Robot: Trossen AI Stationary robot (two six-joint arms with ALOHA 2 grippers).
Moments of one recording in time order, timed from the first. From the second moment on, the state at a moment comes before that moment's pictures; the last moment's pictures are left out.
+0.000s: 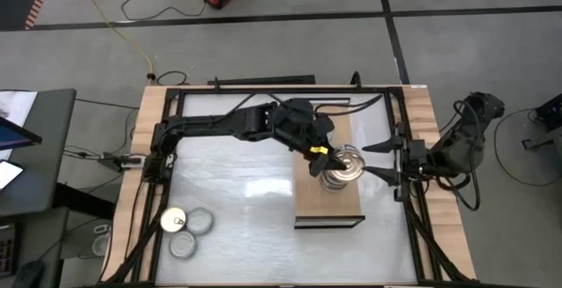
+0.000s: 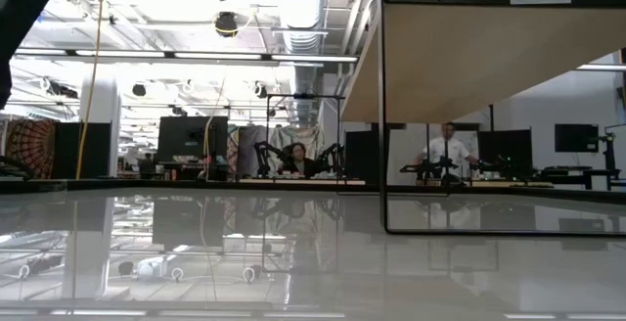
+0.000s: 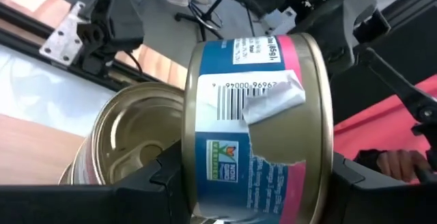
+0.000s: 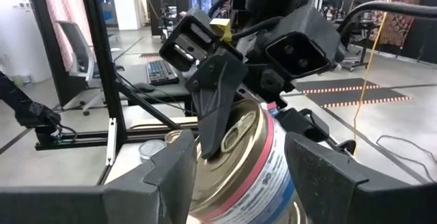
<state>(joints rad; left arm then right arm) 0.00 2.02 2.19 -0.45 0.34 -0.62 0.79 0.79 0.99 -0.25 0.91 0.08</state>
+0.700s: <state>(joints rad) 0.01 2.02 2.20 -0.48 0.37 -0.52 0.71 0.81 0.99 -0.31 0.89 0.18</state>
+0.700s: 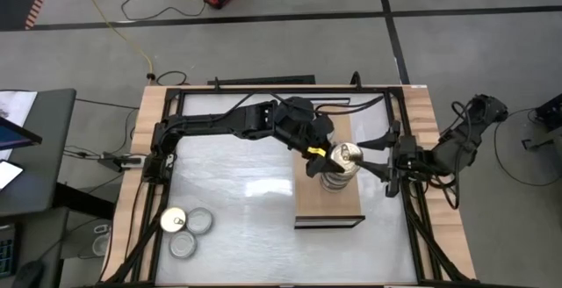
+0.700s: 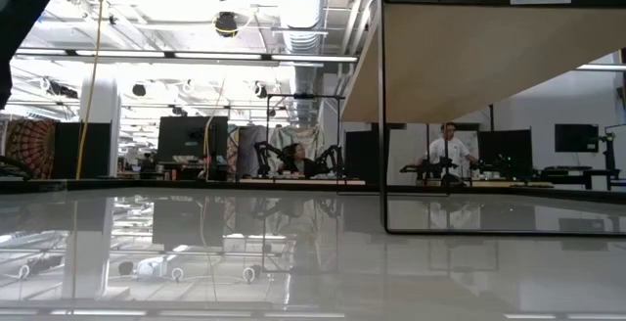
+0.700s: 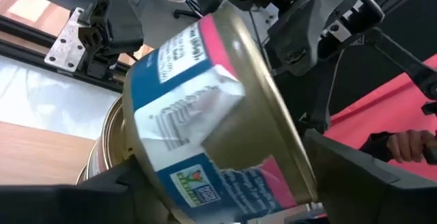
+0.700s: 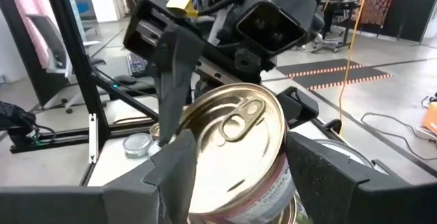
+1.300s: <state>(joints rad) 0.02 1.99 2.20 -0.58 0.34 -0.39 0.75 0.80 0.99 -0.31 0.89 0.18</state>
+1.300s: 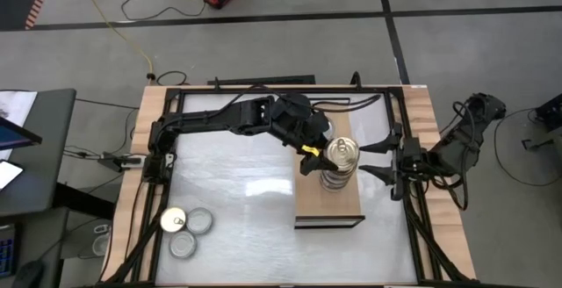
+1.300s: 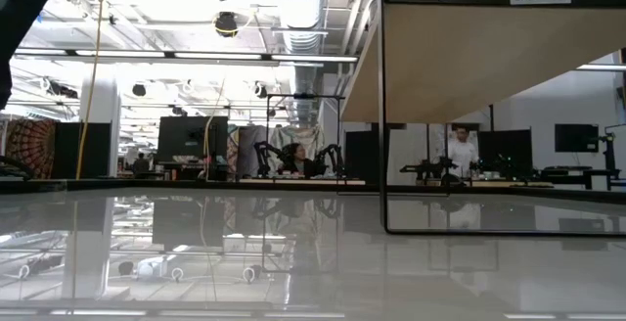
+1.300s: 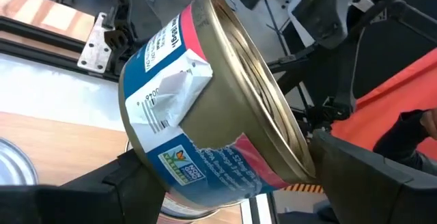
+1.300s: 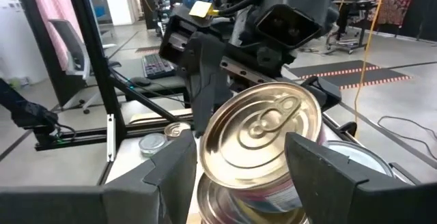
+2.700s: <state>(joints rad) 0.01 1.98 2.23 -0.67 0.44 -0.36 0.75 0.80 0.99 -0.34 0.89 0.18</state>
